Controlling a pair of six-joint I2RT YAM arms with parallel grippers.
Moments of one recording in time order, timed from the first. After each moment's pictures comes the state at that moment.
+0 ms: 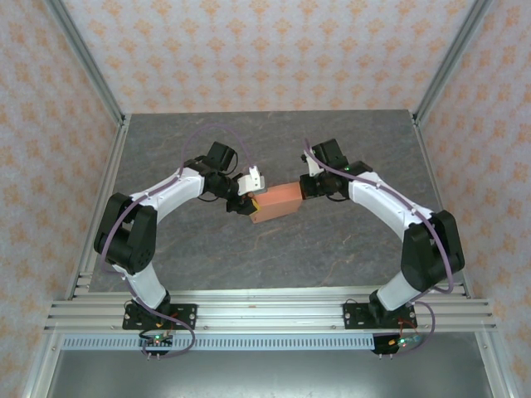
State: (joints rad) left arm -0.37 1.73 1.21 -0.62 0.67 0.87; right arm 0.45 1.56 1.17 -0.61 -0.16 0.19
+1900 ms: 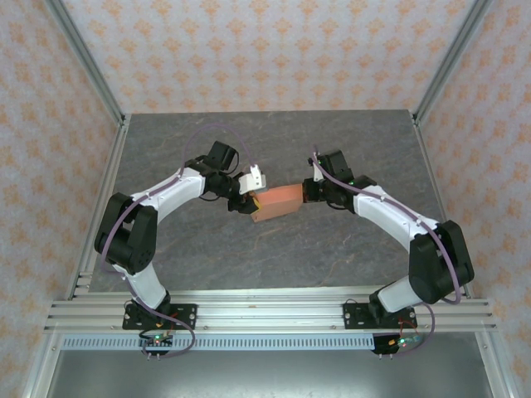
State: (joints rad) left arm -0.37 1.73 1.22 -0.59 0.65 0.84; right arm 0.45 1.47 1.00 -0.41 -0.12 0.32
